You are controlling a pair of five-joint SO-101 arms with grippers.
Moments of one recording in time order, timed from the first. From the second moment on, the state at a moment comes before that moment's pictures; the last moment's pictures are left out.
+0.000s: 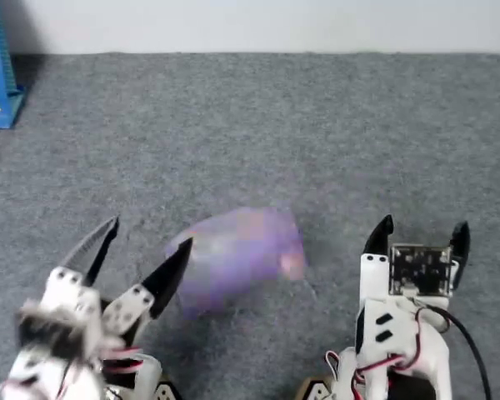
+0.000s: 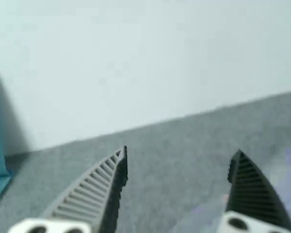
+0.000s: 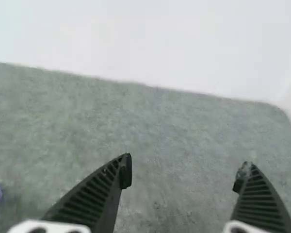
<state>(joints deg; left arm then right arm) 6.9 -103.6 47.5 73.9 -1.3 9.1 -104.1 63.1 64.3 12.7</state>
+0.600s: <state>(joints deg) 6.9 -103.9 36.7 88.0 -2.9 9.1 -104.2 54.9 78.4 12.6</state>
